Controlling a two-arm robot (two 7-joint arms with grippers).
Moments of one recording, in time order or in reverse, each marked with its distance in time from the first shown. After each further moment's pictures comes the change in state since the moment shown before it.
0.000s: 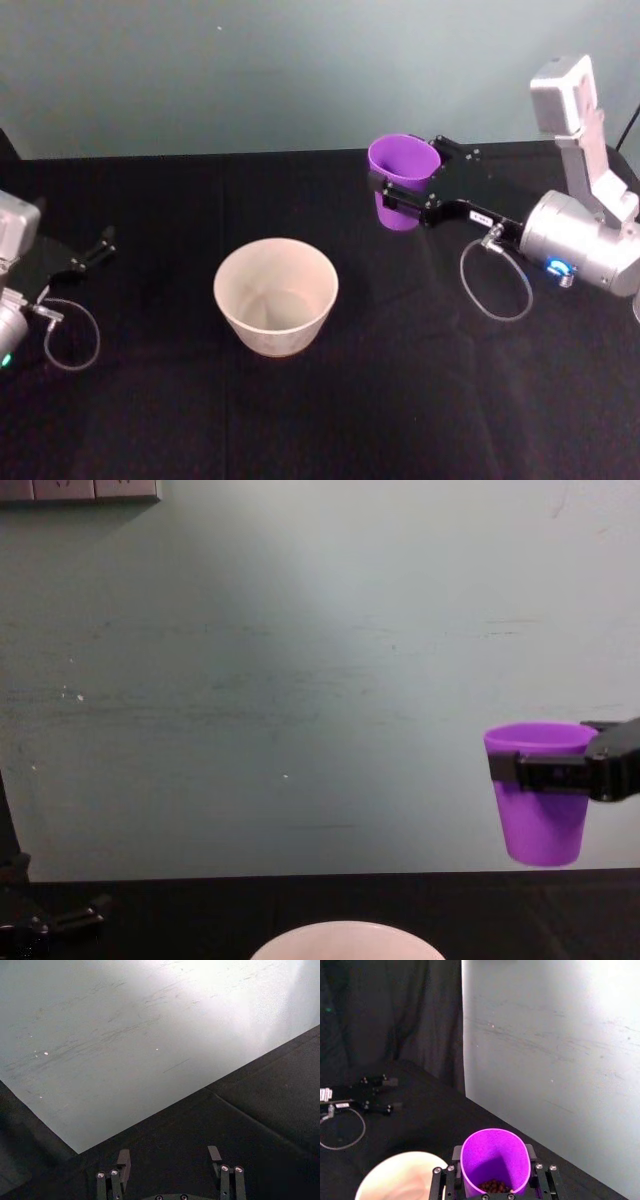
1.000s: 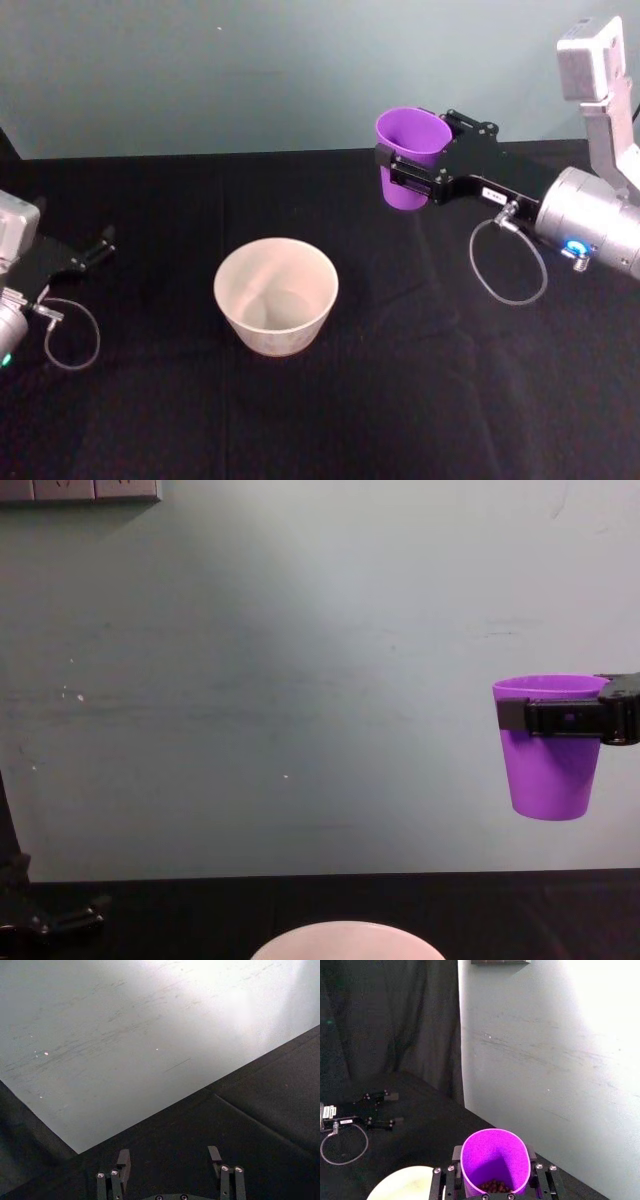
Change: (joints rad) left arm 0.000 0.000 0.000 0.000 0.000 0.000 0.000; right arm -0.004 0.030 0.030 -0.081 0.059 0.056 -0.030
